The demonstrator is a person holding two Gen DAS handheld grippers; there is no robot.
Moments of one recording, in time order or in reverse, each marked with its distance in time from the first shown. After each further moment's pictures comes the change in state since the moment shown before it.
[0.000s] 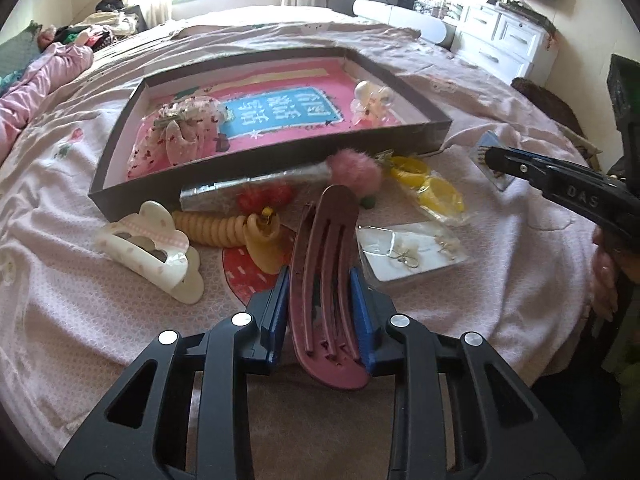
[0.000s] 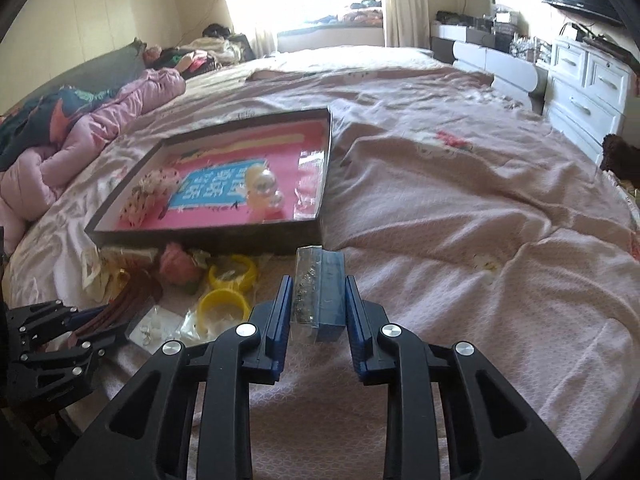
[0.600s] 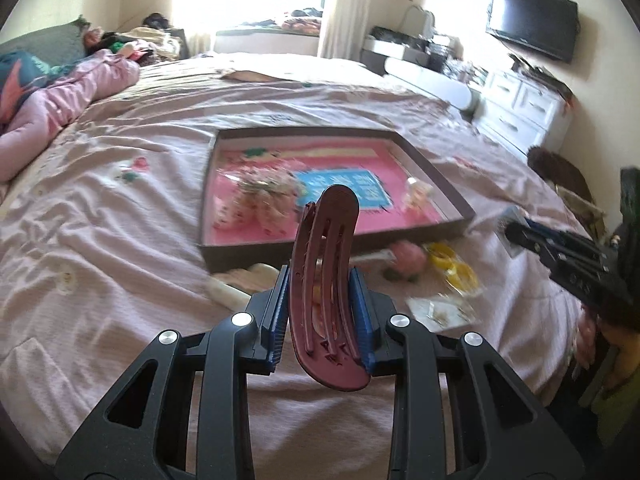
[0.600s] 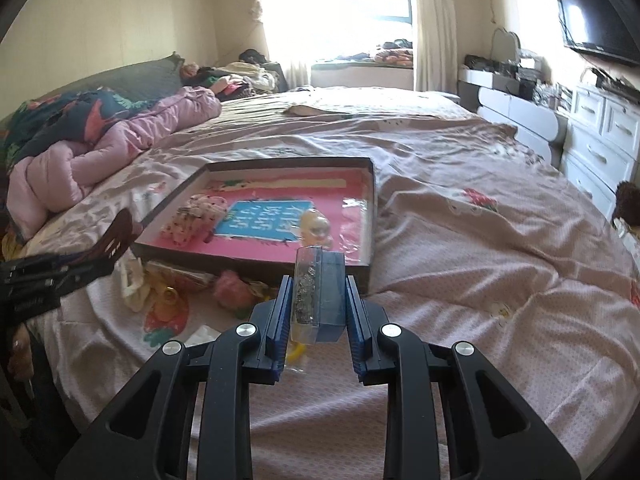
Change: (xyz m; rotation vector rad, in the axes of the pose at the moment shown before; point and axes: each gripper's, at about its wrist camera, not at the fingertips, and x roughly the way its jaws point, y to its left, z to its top) left arm -0.060 0.049 0.018 -0.133 -0.198 0.059; right arm -0.027 0.036 0.007 -0.110 -0.125 0.064
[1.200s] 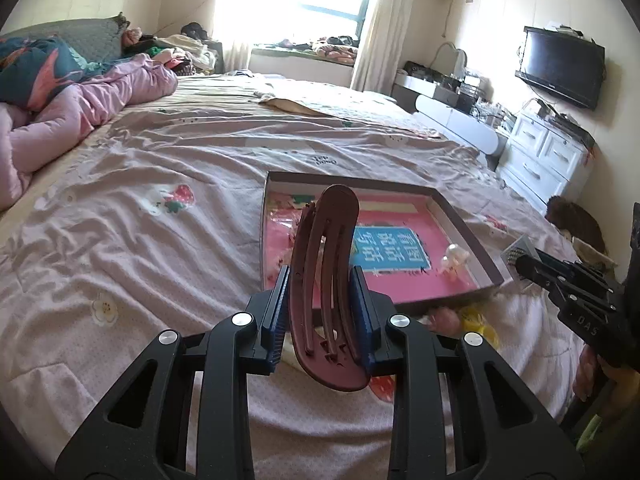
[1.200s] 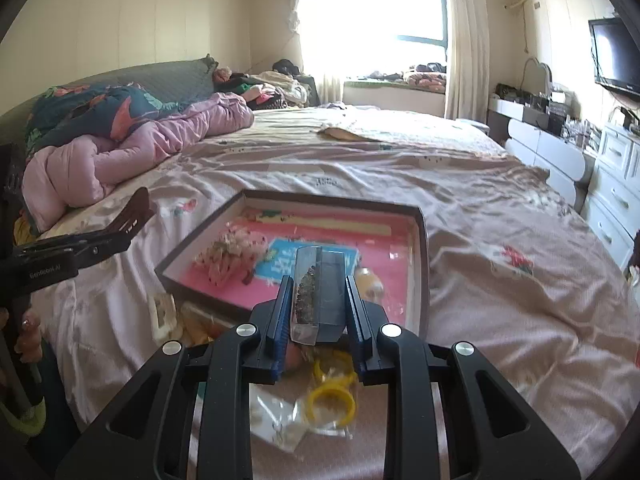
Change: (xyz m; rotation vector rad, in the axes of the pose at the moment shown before) left arm -0.014 0.039 0.031 -0.102 -0.100 0.052; right arm 0.011 0.039 0.046 -0.097 -0.062 0.061
